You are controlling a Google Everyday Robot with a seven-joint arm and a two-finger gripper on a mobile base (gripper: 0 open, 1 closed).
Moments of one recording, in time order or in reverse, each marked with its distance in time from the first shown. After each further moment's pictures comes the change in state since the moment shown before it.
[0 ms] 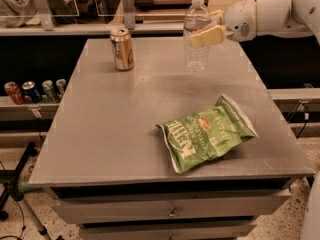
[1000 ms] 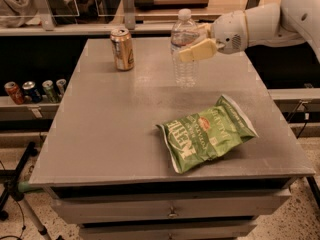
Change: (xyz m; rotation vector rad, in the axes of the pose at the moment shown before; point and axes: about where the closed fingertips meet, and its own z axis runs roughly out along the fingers) arm 0.000 0.063 0.023 -0.142 0.008 0.020
